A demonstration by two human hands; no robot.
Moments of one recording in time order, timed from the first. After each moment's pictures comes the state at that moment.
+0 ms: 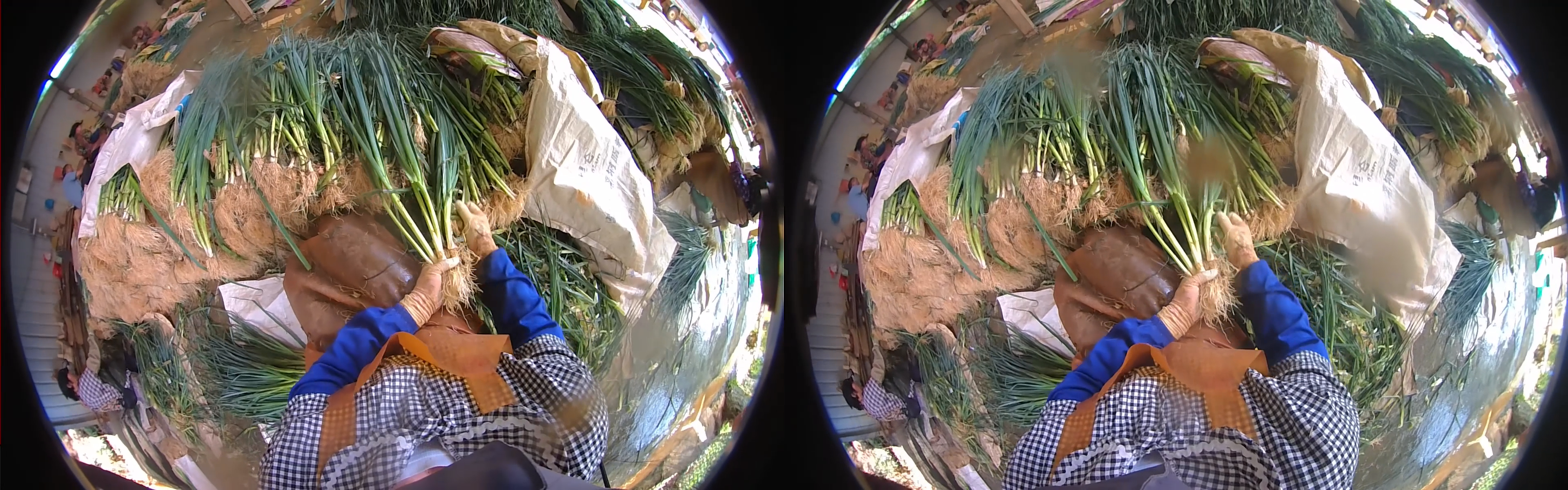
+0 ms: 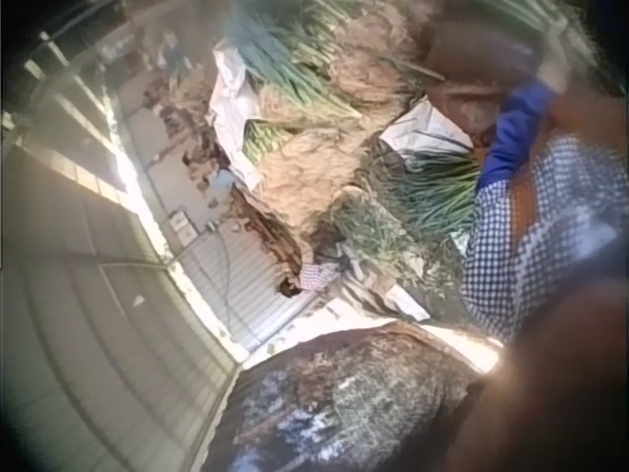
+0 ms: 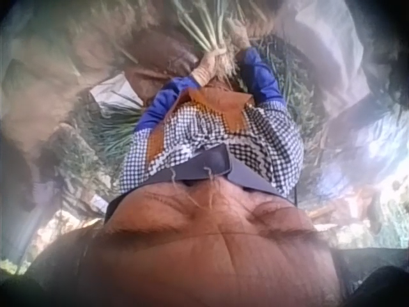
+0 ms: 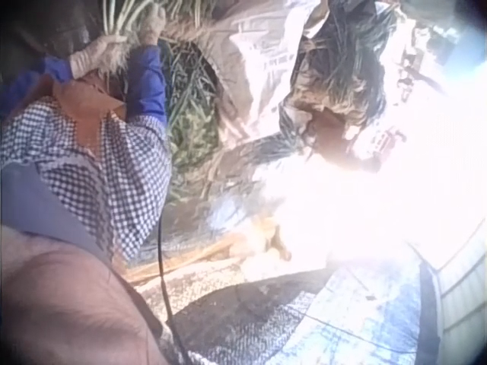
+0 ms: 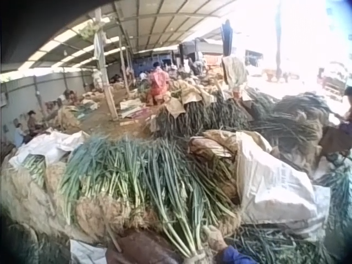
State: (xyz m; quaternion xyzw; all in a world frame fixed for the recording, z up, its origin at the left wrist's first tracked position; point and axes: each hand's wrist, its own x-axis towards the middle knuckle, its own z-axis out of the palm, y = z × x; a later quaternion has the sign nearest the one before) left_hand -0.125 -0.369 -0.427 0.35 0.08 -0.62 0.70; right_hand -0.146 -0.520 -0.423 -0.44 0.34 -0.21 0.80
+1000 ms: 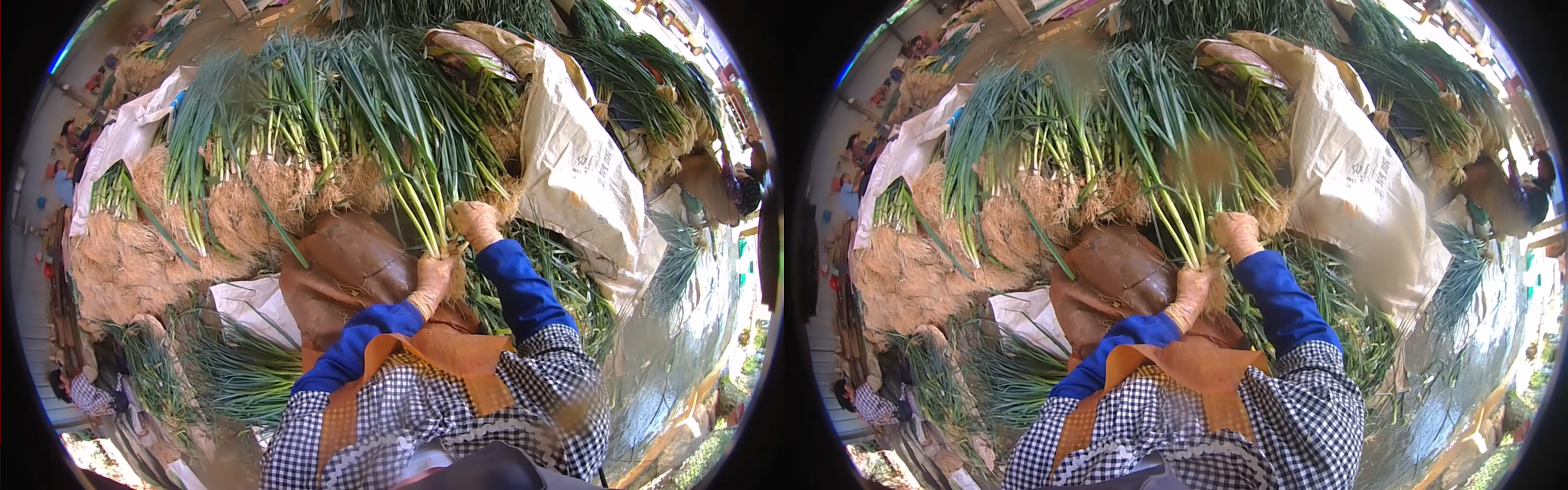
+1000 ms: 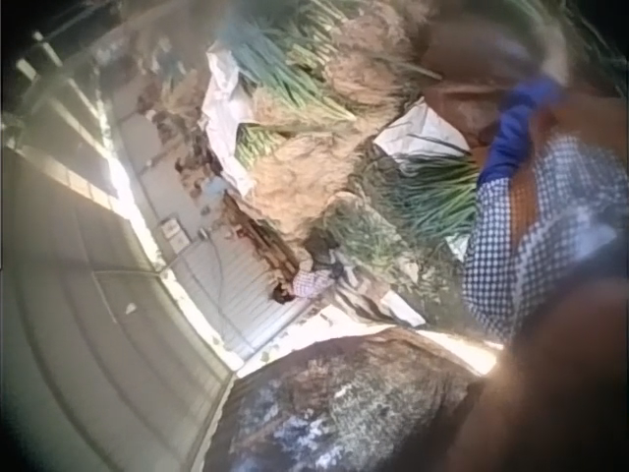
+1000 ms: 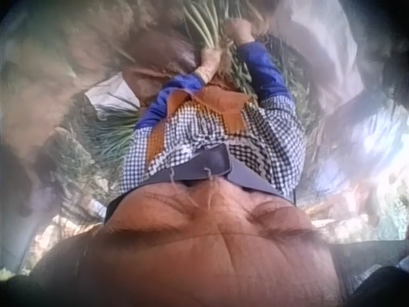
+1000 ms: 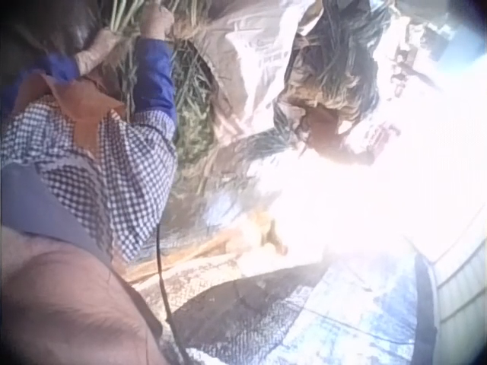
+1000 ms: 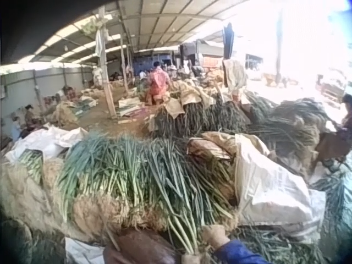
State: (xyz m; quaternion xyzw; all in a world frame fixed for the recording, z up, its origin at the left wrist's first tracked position) left_hand -0.138 -0.397 -0.434 0.51 -0.06 -0.36 0.78; right_hand -0.142 -0.533 -0.374 -0.94 0.33 0.03 0.13
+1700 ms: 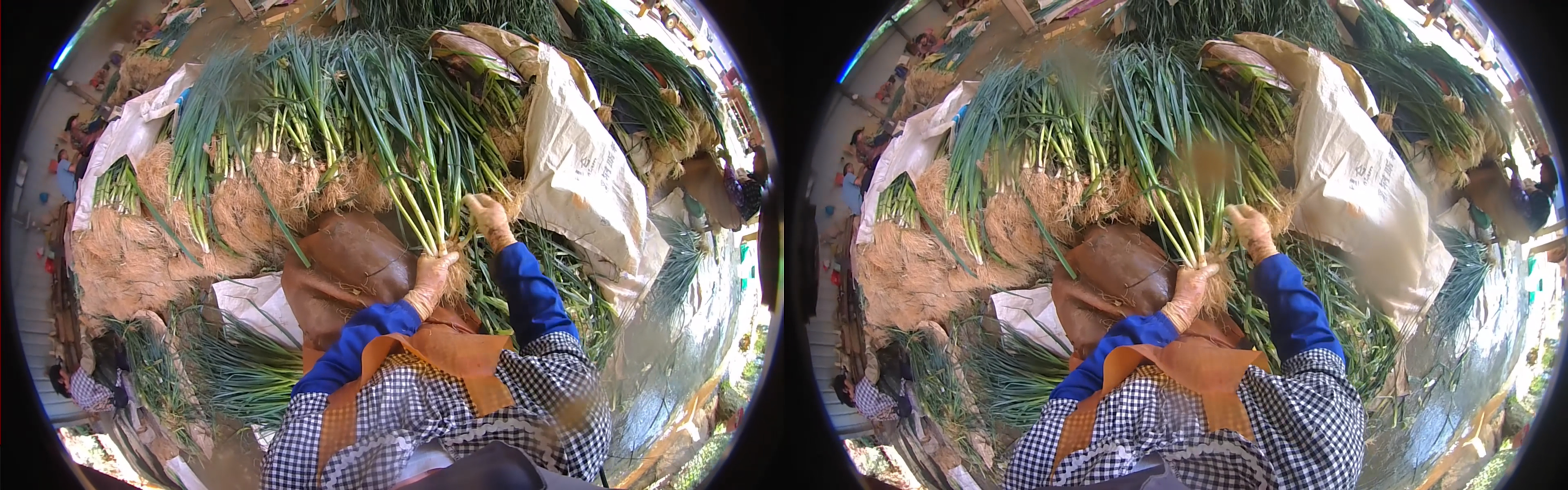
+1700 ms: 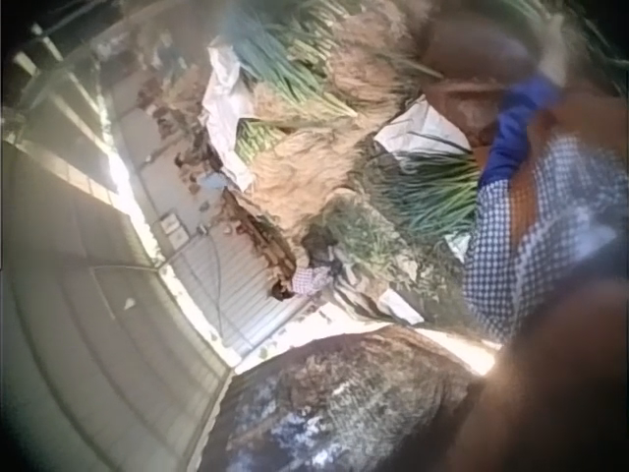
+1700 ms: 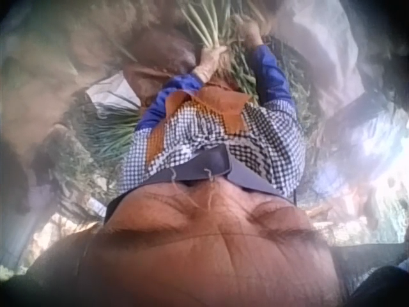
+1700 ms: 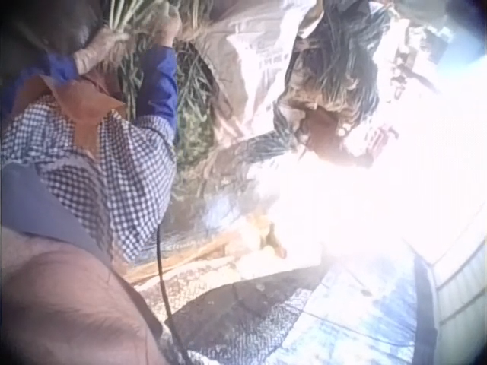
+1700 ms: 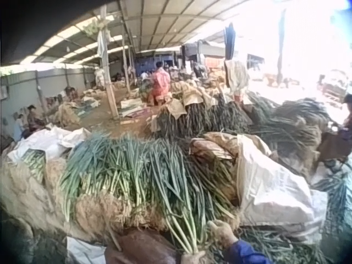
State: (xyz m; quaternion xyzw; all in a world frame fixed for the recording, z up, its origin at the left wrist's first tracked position) left_hand -0.126 -0.379 -0.437 0.52 -0.02 -0.41 0.75; right_hand -0.159 -0.546 -0.386 -0.69 0.41 -0.13 0.59
